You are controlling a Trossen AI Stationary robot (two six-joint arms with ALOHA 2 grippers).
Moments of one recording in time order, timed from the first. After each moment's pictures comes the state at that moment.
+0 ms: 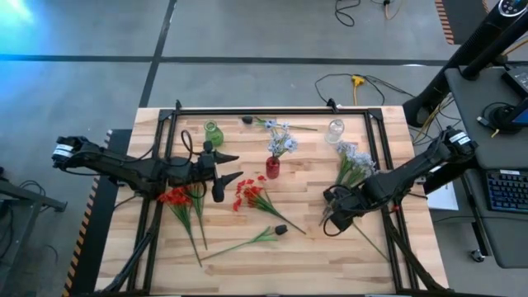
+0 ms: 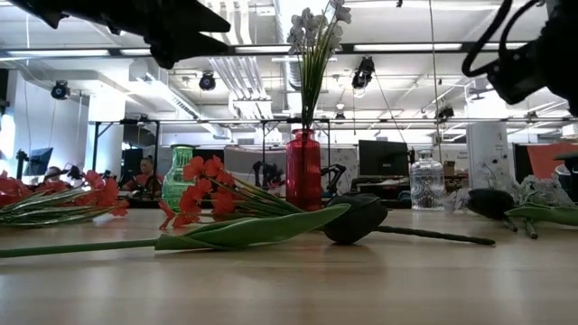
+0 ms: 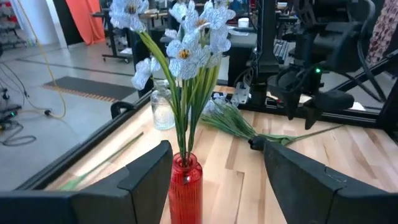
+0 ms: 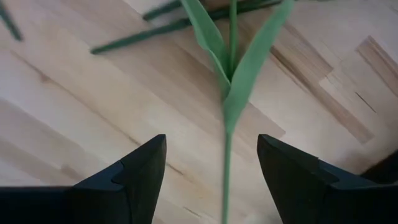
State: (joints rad) left arm -0.17 1.00 0.55 0.30 -0.45 -0.11; right arm 0.44 1.30 0.81 -0.97 -0.11 1.36
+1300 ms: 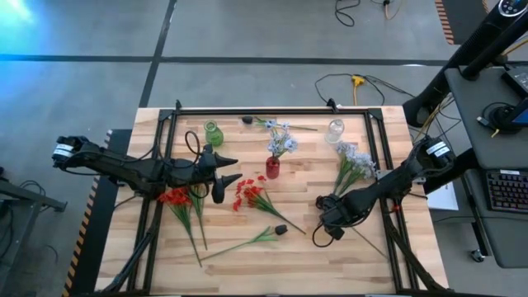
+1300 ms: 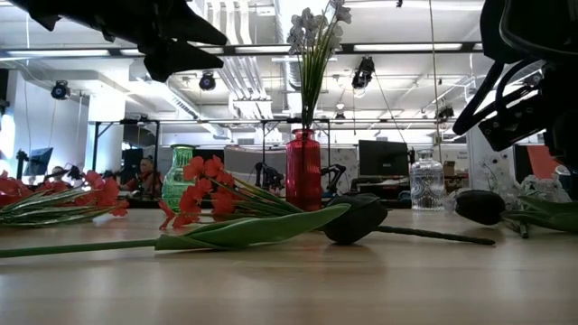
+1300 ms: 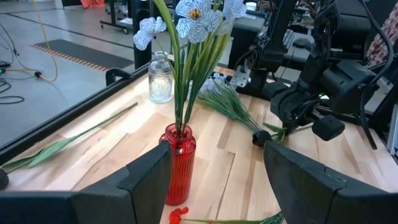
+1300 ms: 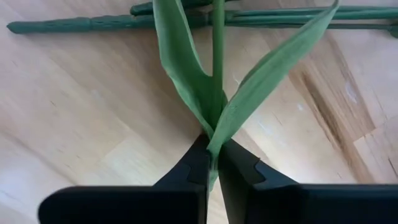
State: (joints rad) left arm -0.18 1.00 0.55 0.21 -0.45 -0.27; right arm 0.45 1.59 0.80 -0.85 -0.05 1.15
